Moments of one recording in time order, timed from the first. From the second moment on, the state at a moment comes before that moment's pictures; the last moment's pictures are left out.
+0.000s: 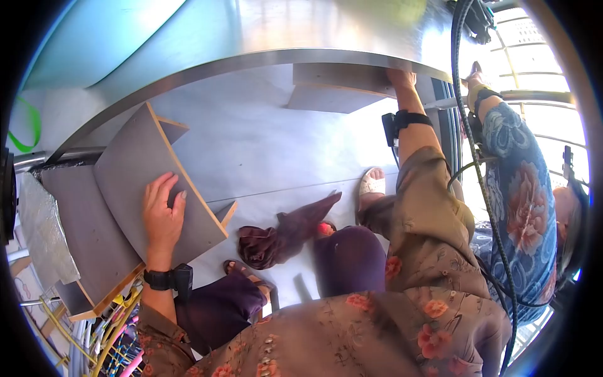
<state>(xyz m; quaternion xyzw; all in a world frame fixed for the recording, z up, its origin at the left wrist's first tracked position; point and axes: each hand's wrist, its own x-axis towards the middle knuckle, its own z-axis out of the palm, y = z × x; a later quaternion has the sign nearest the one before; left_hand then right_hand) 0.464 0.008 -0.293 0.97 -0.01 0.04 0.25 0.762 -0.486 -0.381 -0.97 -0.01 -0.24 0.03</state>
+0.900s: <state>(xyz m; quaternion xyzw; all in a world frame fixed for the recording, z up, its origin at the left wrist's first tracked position) 0.458 0.007 -0.275 0.93 0.02 0.04 0.37 0.729 -0.349 -0.367 -0.97 -0.25 -0.05 0.00</state>
